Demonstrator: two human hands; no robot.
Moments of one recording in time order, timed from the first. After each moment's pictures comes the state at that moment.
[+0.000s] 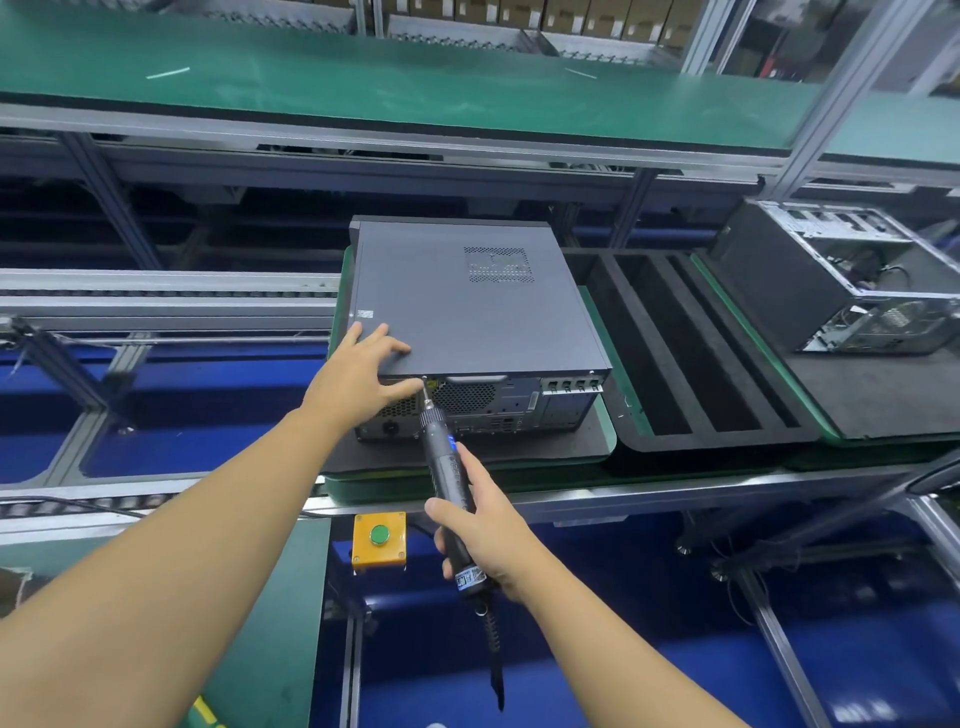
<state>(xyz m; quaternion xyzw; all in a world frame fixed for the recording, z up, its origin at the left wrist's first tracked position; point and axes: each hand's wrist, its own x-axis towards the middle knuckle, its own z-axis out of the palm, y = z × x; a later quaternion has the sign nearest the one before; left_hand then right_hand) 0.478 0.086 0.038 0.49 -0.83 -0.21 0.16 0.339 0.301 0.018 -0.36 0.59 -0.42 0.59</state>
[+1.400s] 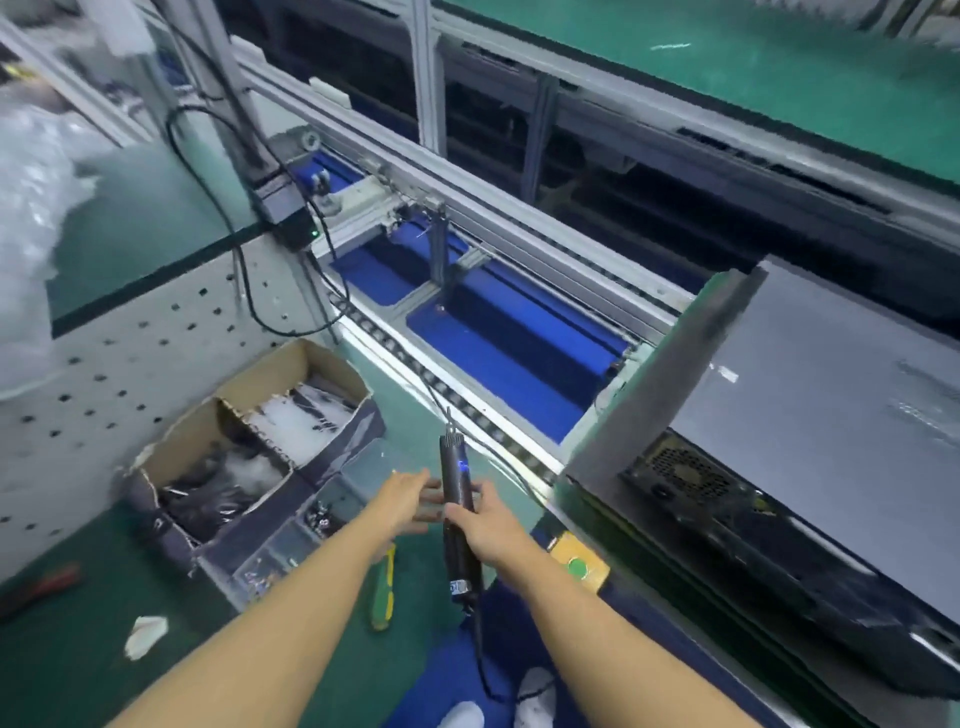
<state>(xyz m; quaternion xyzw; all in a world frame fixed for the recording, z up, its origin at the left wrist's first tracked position) 0.685 0.238 -0.067 0.72 -0.15 -0.58 0.35 0.542 0.202 -0.073 -0.56 0.51 -0.07 0.65</state>
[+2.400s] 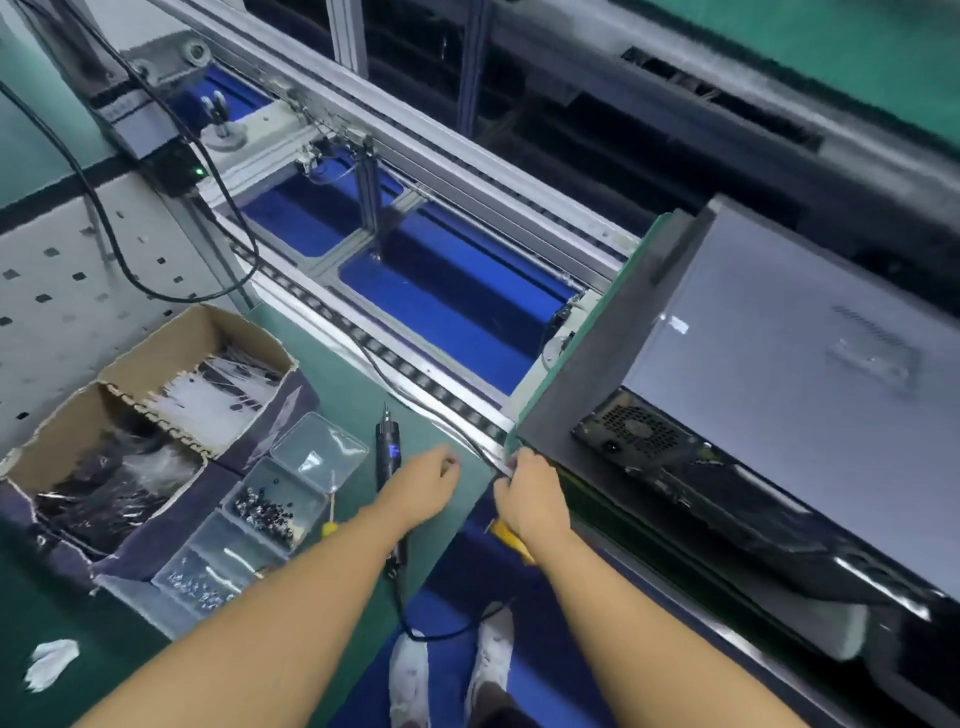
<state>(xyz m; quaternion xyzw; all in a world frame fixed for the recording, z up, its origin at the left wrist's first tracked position) 0.626 0.200 -0.108 0.73 -0.50 -0.43 0.15 0.464 0.164 -0.083 -0.68 0.65 0.02 0.33</state>
